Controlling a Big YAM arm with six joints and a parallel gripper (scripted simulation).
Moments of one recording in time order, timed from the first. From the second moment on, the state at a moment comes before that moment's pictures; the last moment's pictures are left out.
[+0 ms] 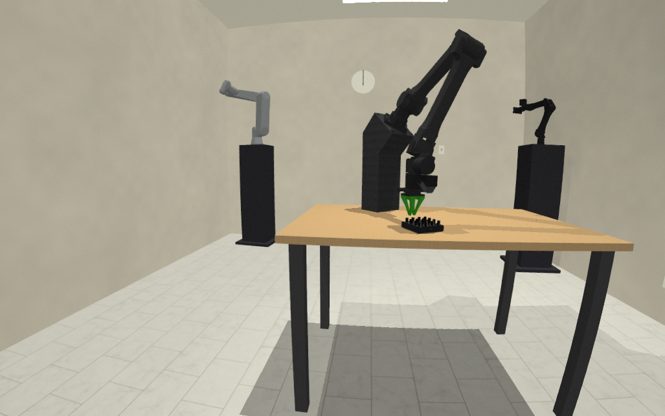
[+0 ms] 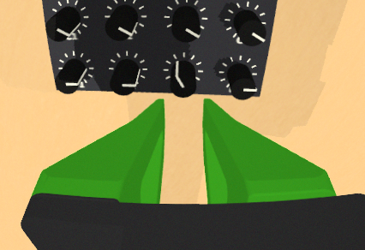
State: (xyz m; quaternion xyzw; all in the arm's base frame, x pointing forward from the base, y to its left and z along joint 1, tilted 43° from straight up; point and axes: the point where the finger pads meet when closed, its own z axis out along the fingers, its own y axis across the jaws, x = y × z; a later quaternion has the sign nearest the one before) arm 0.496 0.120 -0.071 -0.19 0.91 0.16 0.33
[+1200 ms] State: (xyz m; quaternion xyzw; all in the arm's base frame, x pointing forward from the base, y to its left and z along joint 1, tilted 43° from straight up) arm 0.496 0.120 -0.071 -0.19 0.91 0.16 0.33
